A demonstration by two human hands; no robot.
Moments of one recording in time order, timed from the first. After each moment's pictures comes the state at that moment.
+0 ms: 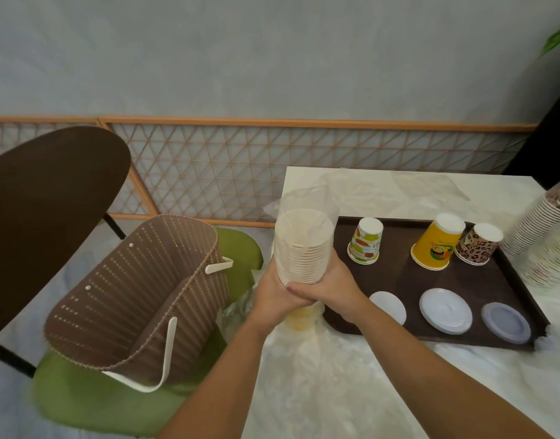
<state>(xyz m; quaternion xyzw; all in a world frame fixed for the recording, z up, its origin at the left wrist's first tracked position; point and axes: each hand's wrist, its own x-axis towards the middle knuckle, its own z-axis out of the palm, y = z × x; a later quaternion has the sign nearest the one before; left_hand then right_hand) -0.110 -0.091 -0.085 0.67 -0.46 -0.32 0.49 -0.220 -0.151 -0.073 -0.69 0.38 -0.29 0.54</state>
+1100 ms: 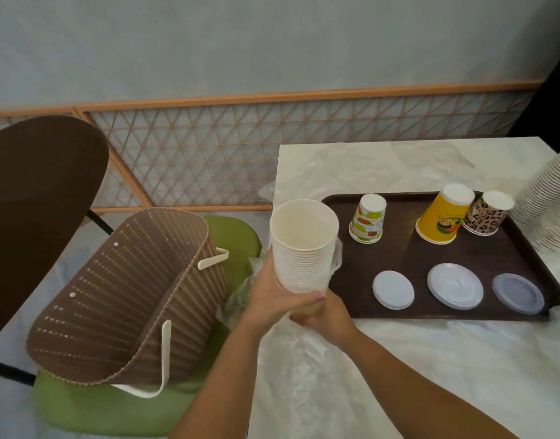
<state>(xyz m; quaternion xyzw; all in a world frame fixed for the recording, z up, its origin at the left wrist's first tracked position) -0.089 -0.079 -0.111 0.62 -0.46 -0.40 0.49 -0.224 -0.123 -0.167 -0.67 0.47 -0.16 0.55</state>
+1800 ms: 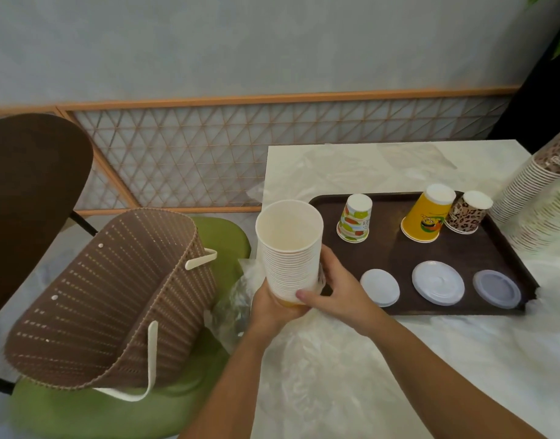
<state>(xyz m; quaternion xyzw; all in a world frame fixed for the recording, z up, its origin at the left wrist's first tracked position) -0.116 -0.078 -0.150 0.67 -0.40 -0.38 0.50 -0.253 -0.131 -0.087 -0.69 0.35 -0.25 0.58</state>
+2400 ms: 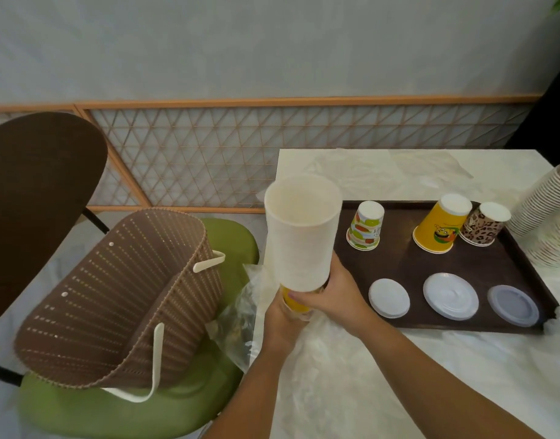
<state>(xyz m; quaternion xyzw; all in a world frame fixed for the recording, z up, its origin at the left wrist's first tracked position) -0.126 -0.077 -0.169 0.72 -0.35 -0.37 0.47 -0.228 -0.139 -0.093 -0.67 0.39 -0.31 0.55</state>
